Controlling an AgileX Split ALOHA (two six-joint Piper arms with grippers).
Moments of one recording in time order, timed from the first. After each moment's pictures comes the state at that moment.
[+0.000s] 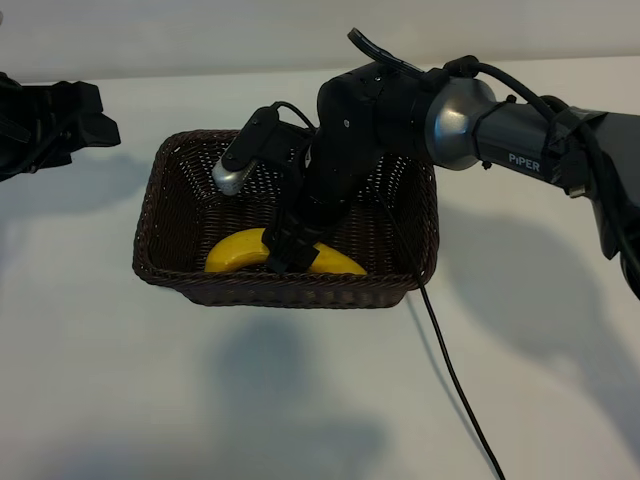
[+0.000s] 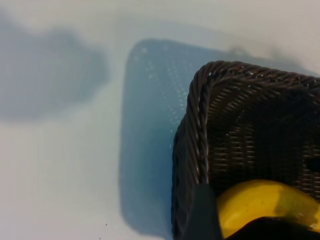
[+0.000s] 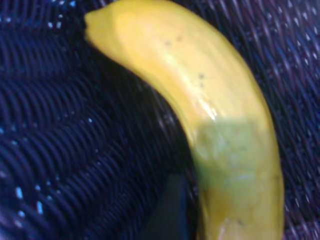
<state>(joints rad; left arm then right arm) 0.03 1.41 -0.98 -0.55 0.61 0.20 0.60 2.17 -1.64 0.20 0.76 -0.43</state>
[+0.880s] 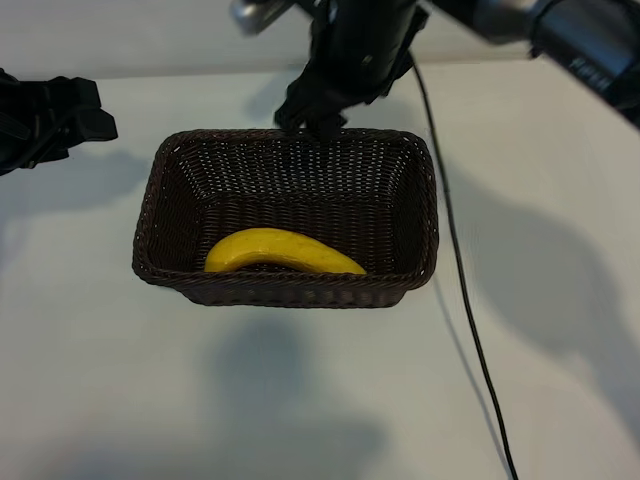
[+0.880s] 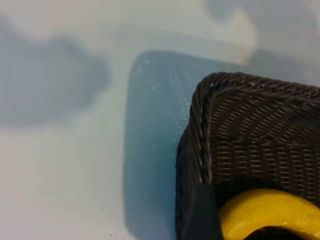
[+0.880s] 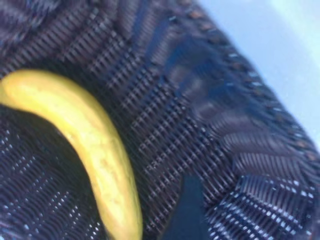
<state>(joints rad) 0.03 1.41 -0.98 -0.55 0.58 0.22 0.51 2.11 -2.07 0.00 1.22 -0.09</state>
